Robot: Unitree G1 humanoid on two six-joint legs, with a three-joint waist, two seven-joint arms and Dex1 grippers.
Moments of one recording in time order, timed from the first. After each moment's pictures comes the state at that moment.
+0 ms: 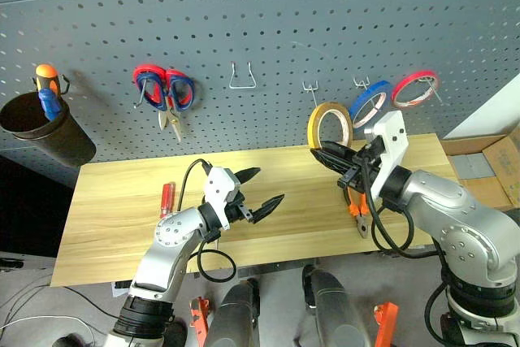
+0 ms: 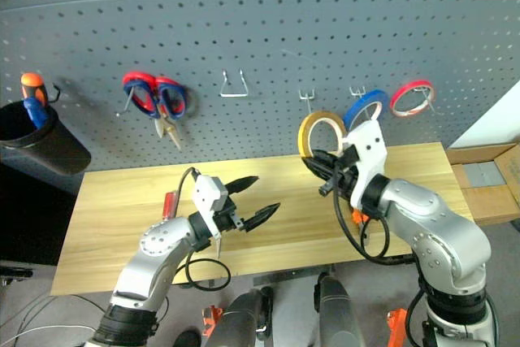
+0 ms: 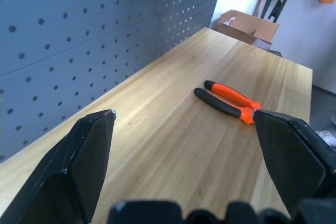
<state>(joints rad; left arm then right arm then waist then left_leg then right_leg) -0.16 0.35 -0.09 -0.14 -0.27 0.15 -0.74 -0.43 -0.40 -0.05 -0.62 0.61 0.98 0.37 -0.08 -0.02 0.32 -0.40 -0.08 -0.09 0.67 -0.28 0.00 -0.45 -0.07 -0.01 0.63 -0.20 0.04</state>
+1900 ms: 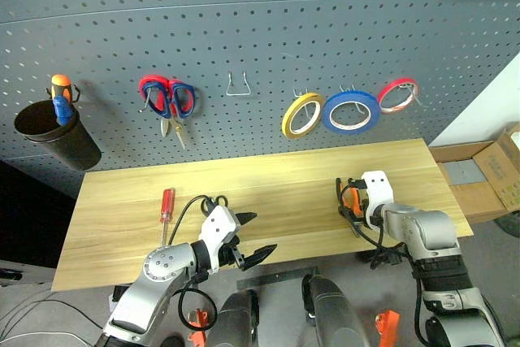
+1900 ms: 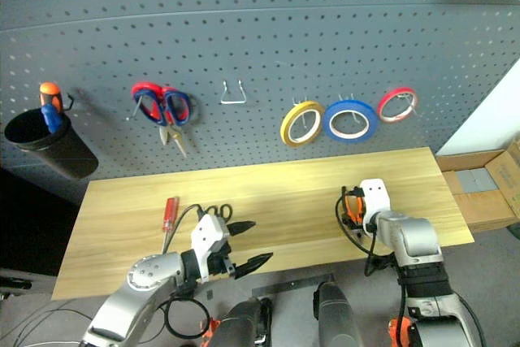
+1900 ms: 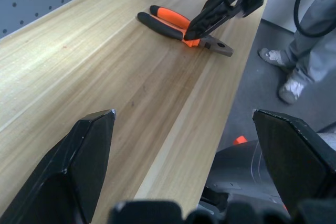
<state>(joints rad) 0.06 0.50 -0.17 -0.27 -0.26 0.26 -0.78 -0.43 -0.32 0.00 0.10 0.24 1.10 0.13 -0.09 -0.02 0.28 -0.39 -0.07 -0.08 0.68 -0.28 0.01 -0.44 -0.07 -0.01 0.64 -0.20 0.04</state>
